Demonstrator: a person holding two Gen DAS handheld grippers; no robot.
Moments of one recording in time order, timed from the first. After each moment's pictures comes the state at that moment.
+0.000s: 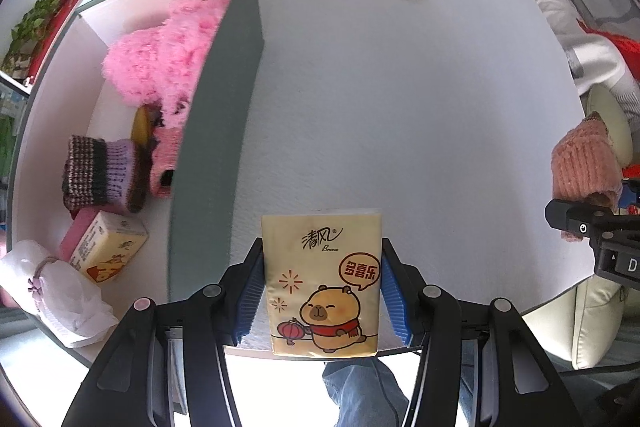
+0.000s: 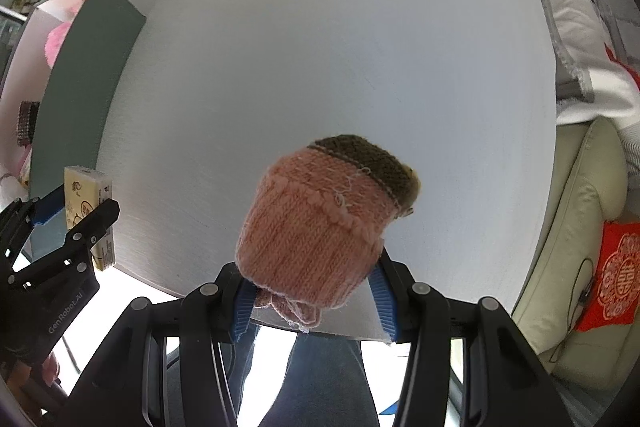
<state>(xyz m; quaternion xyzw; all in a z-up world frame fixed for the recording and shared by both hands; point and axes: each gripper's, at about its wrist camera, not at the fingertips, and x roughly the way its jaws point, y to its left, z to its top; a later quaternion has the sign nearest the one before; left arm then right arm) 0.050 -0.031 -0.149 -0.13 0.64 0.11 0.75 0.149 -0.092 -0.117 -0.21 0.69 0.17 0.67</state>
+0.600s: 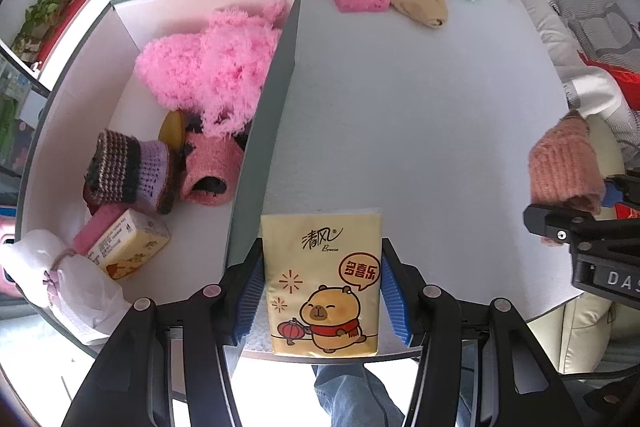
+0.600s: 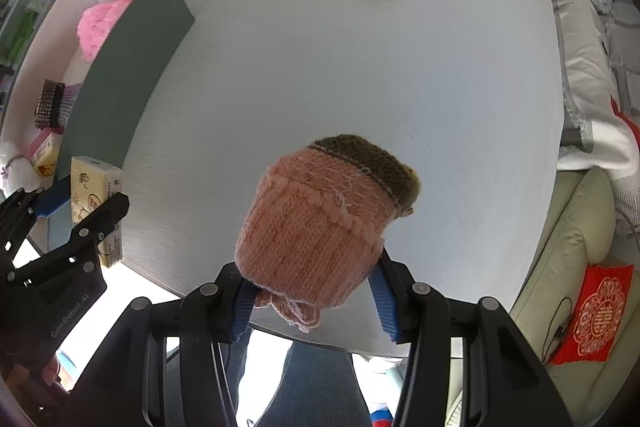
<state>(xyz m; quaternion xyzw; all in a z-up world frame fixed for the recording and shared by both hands) 0.005 -0.009 -0.114 -0.16 0.61 0.12 0.77 0.134 -0.077 -0.102 -0.26 0.66 0.20 0.67</state>
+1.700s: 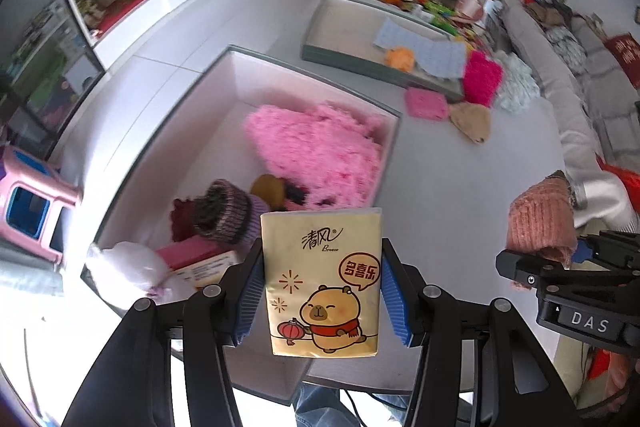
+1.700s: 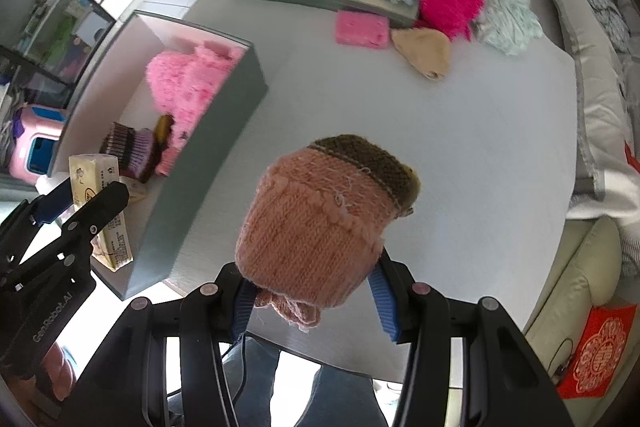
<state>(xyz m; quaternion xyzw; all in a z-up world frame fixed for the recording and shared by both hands) -0.027 0.076 -0.031 -0.24 0.52 0.23 0.79 0.098 -0.062 -0.037 -0.25 0.62 0.27 0.69</state>
